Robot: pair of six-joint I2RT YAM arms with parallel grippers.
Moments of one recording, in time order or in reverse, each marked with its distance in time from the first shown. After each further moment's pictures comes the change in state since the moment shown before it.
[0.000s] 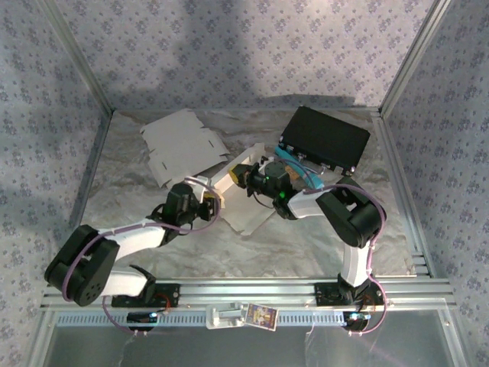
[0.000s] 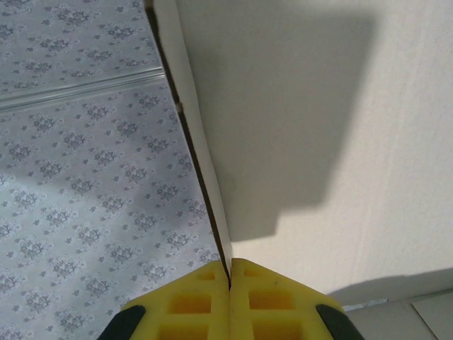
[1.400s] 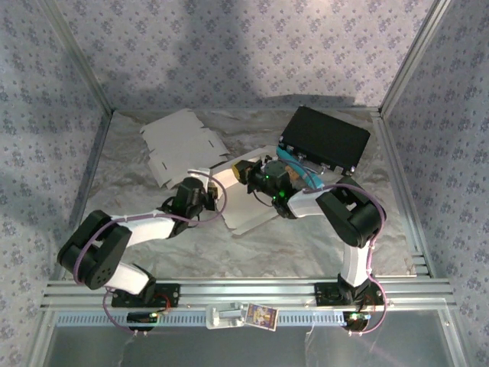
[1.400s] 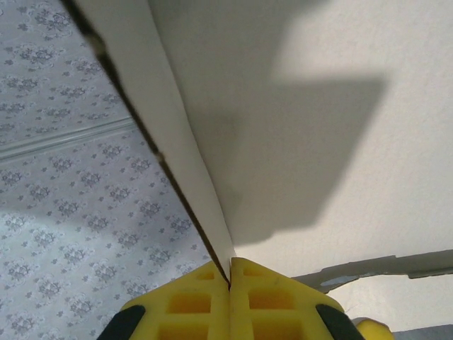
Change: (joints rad) left arm -0.044 0.129 0.106 0.014 -0.232 -0.073; right arm 0.003 0.003 0.014 -0.012 0.103 0.066
